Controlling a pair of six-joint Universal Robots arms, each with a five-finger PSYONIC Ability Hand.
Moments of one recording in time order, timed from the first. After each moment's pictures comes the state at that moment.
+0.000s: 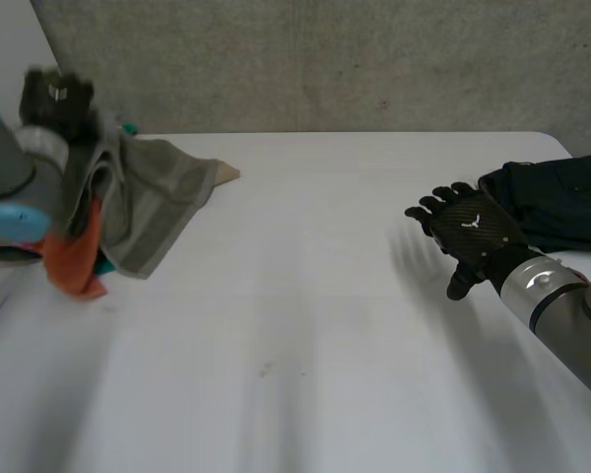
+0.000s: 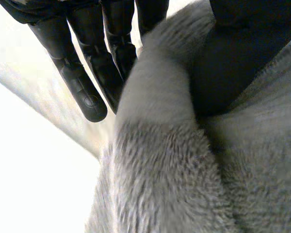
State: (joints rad) left arm 4.62 -2.46 -0.67 3.35 -1.45 3.68; right arm 1.78 -1.26 1.74 -0.25 1.19 2.54; left_hand 1.08 1.19 1.17 1.20 0.87; right_hand 0.23 0.21 0.21 0.21 0.05
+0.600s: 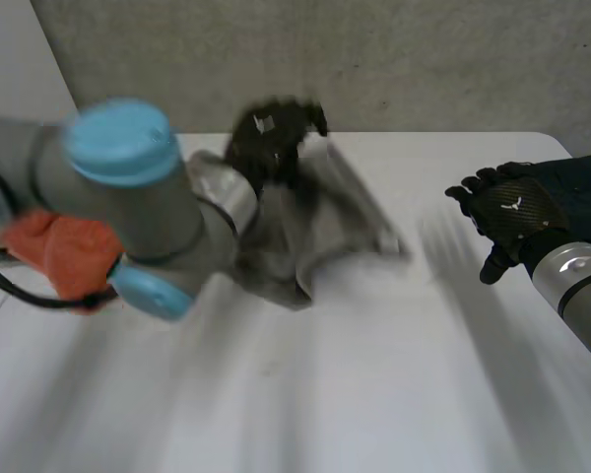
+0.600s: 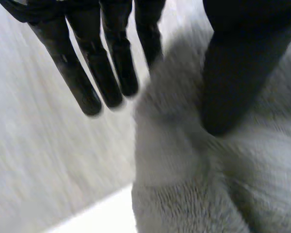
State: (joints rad) left arm 4.09 -2.22 -1.04 3.31 -1.46 3.11; right arm 1.72 -1.32 1.75 -0.25 1.27 2.56; left_hand 0.55 0.66 0.68 0.69 0.37; right_hand 0.23 0.21 0.21 0.21 0.05
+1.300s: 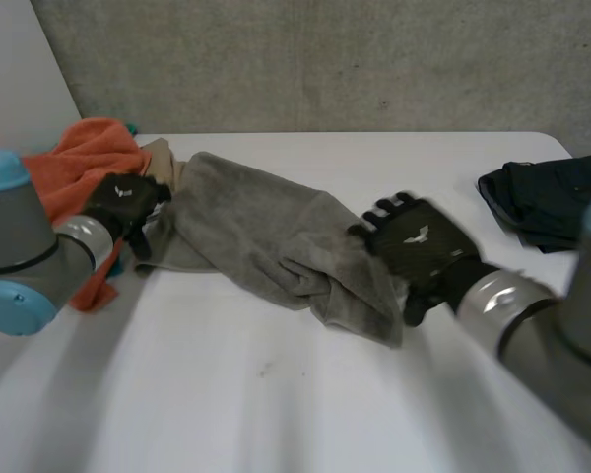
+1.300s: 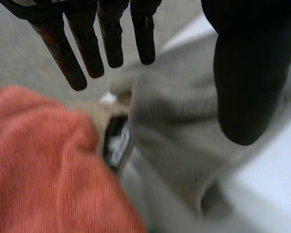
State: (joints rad) left arm 4.56 -2.20 -1.34 3.28 -1.33 3.62; right arm 2.05 -1.36 1.68 -0.02 1.31 2.54; left_hand 0.39 0.38 0.38 0.38 0.21; right_hand 0.23 0.21 0.21 0.21 0.05
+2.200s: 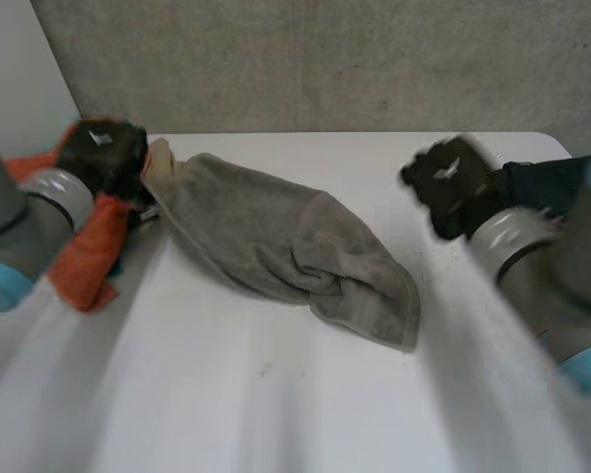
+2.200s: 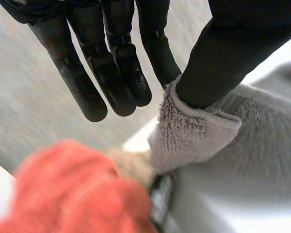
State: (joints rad) left arm 4.53 -2.01 -1.34 3.26 -1.37 3.52; right arm 2.00 -1.30 1.53 -0.13 1.45 2.51; left_hand 1.15 1.19 1.19 1.20 0.98; right_hand 1.14 1.18 1.18 1.20 0.99
